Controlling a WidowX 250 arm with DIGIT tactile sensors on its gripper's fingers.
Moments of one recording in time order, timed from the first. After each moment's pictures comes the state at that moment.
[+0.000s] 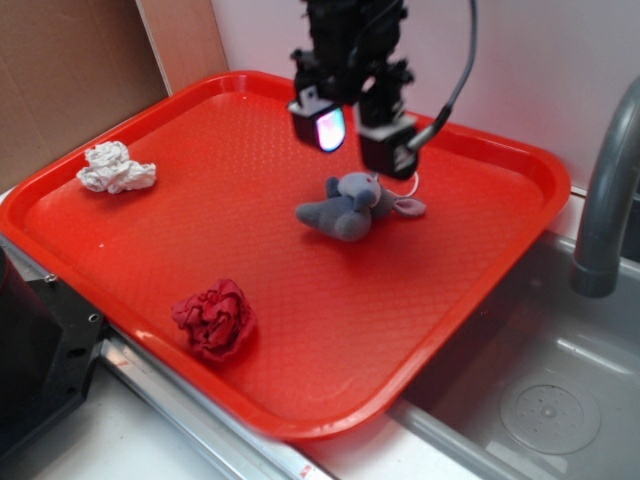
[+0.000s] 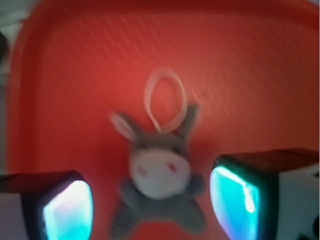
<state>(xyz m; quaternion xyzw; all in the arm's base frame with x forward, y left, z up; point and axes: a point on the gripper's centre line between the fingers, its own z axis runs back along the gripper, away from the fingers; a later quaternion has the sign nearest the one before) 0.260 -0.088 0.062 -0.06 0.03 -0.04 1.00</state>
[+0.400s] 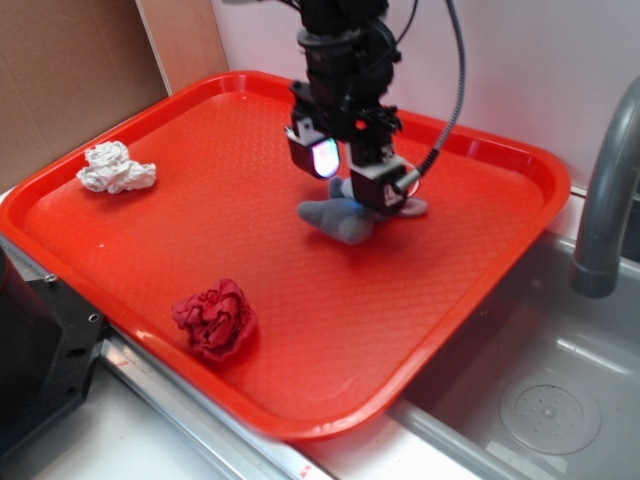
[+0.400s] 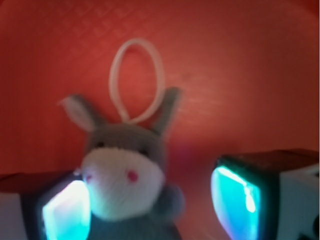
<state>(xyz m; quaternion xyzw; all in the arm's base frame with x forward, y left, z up) 0.271 -0.083 0.037 -0.03 0.02 -0.06 1.00</state>
